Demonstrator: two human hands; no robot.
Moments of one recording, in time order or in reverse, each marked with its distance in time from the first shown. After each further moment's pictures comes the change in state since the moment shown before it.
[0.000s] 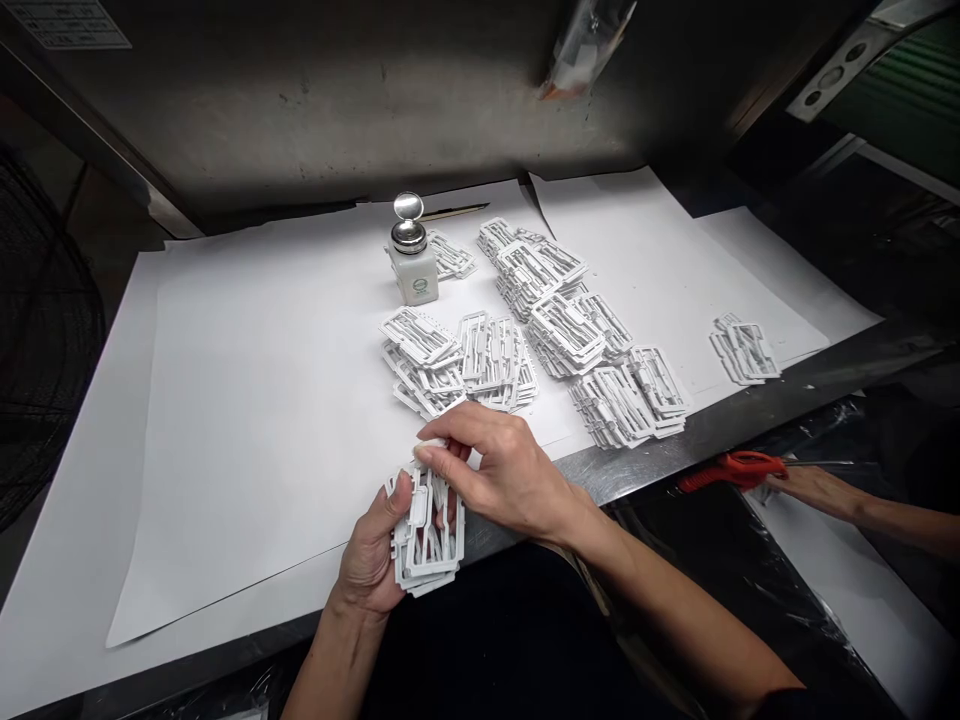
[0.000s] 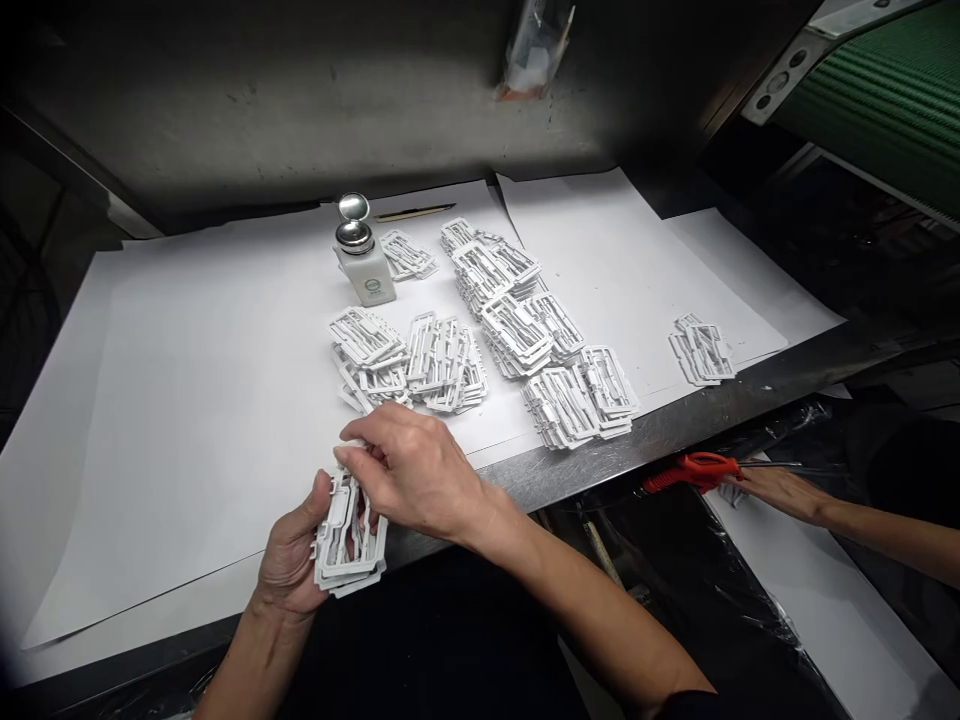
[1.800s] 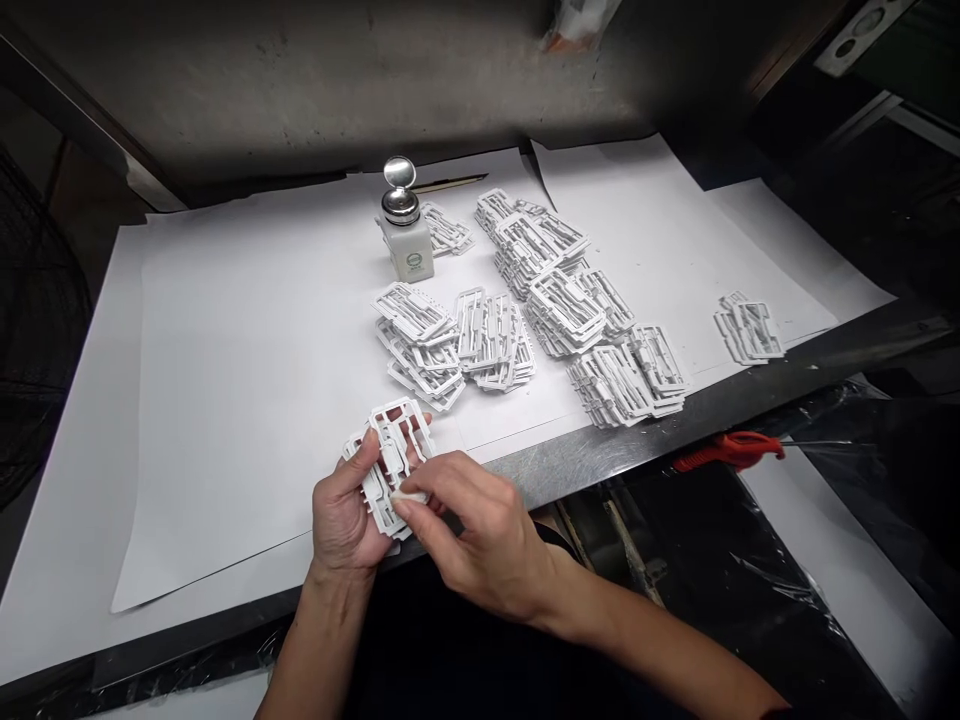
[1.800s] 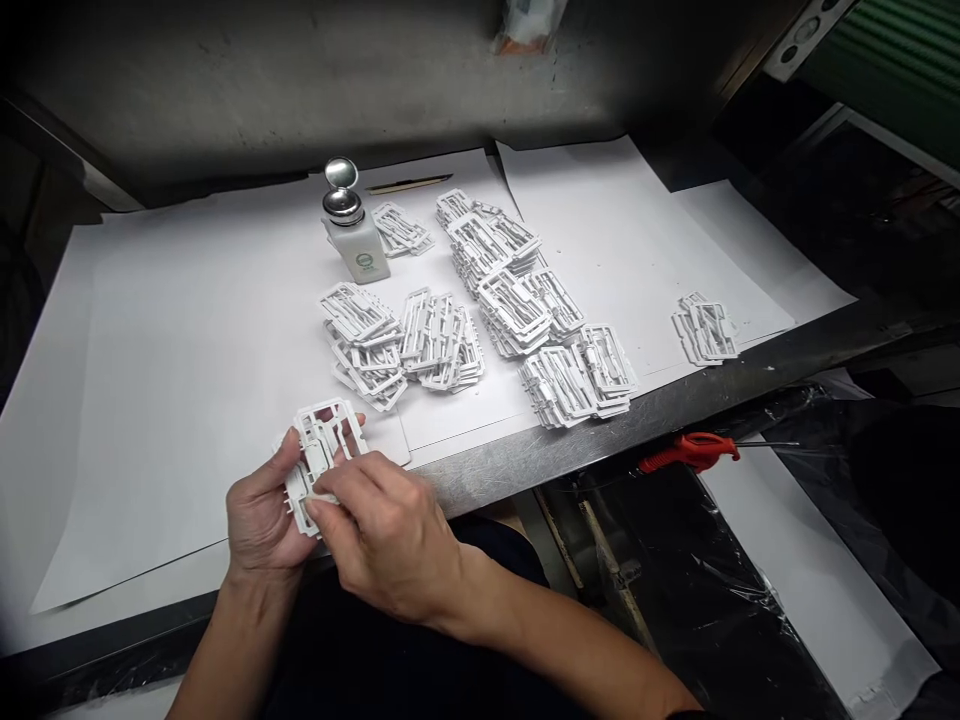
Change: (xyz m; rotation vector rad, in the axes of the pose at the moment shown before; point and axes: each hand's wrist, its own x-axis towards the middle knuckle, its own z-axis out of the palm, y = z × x) left_hand 0.001 0.017 0.011 -0.054 0.054 0.243; right_hand -0.051 -0.020 0.034 0.148 0.086 0.028
